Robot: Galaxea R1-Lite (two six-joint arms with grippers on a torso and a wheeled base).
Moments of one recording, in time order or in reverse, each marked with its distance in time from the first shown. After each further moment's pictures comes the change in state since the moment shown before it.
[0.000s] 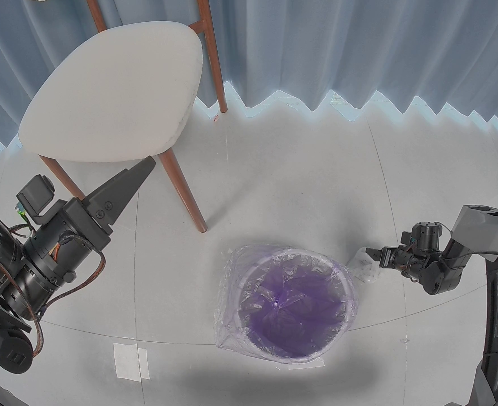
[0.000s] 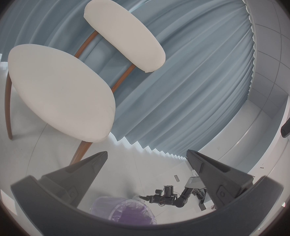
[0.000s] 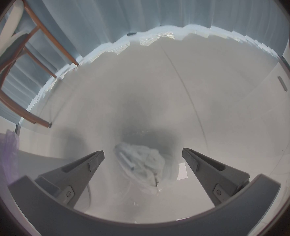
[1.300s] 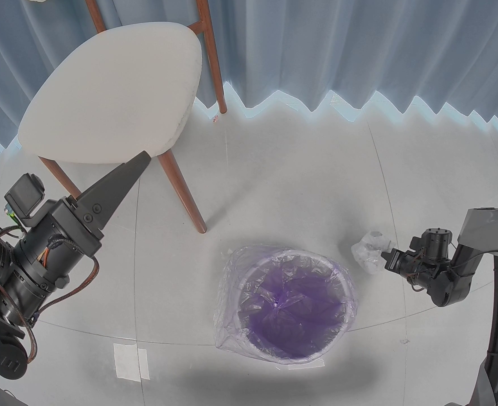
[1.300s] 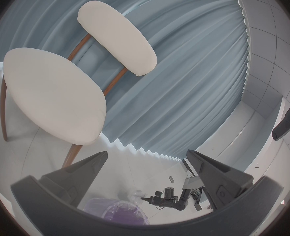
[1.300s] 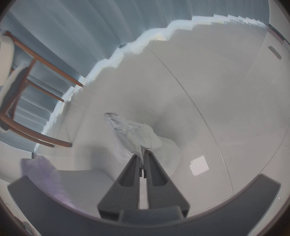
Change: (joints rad) left arm -0.043 -0.057 0.011 0.000 -0.001 0.003; right arm -0.001 -0.065 0.206 -0.170 0.069 0.232
